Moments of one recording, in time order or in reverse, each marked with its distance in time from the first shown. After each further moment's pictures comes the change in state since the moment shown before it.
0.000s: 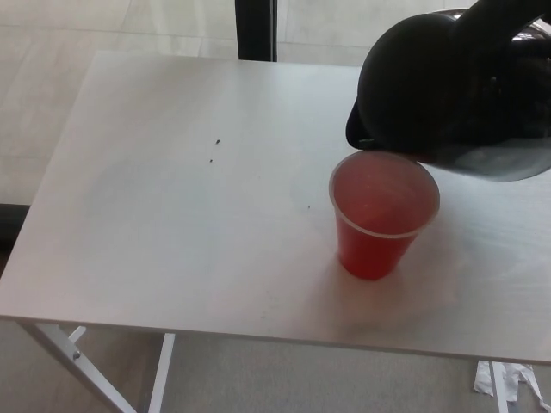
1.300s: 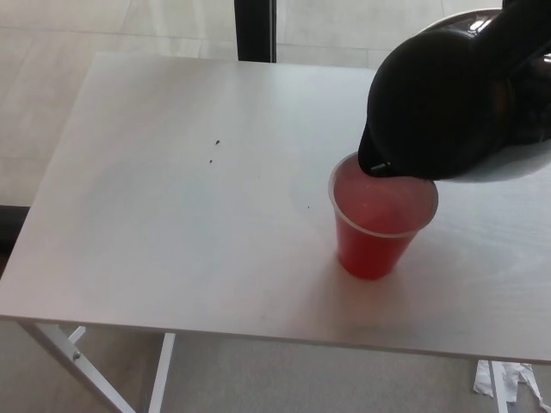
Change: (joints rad) left_arm -0.009 0.015 0.018 0.022 -0.011 0.005 0.000; right_arm 0.022 -0.082 0.021 0.008 0.017 -0.292 -0.021
